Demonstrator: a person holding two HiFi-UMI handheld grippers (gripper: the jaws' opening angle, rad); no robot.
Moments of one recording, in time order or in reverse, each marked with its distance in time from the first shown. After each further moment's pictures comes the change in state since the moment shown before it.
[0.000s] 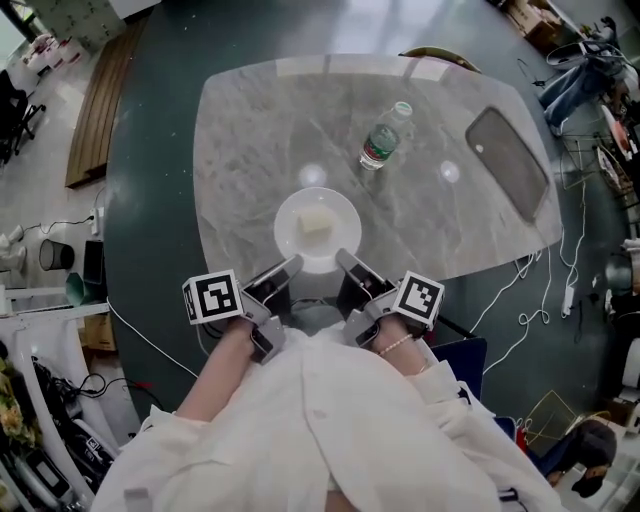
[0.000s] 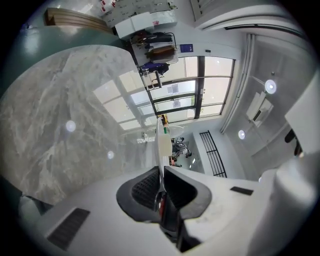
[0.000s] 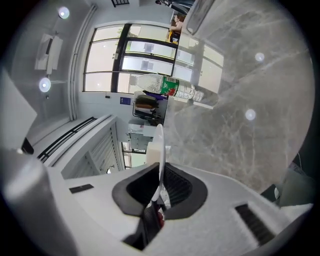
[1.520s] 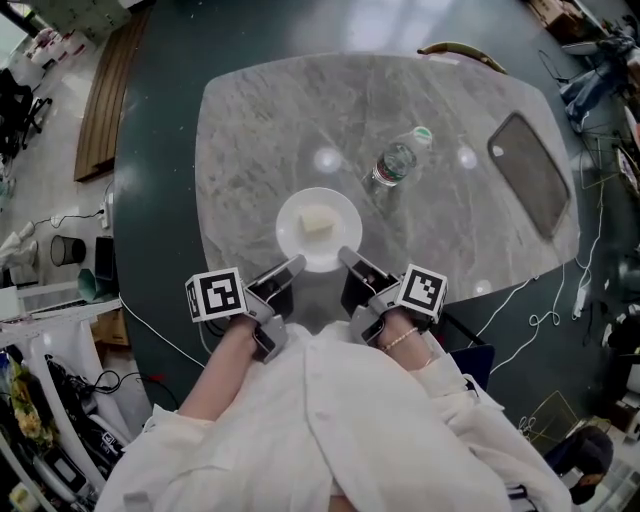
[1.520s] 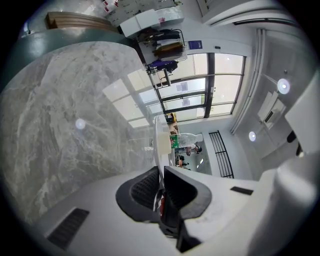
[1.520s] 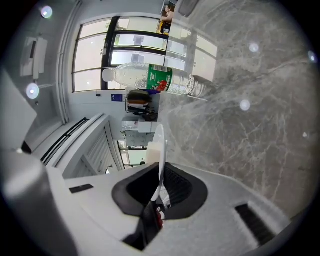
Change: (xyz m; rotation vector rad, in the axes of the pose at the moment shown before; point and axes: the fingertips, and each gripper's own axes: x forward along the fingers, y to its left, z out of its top) left arm 0.042 0.019 0.061 -0.004 0.026 0.094; right arm 0.059 -0.015 0.050 0.090 0.090 -0.038
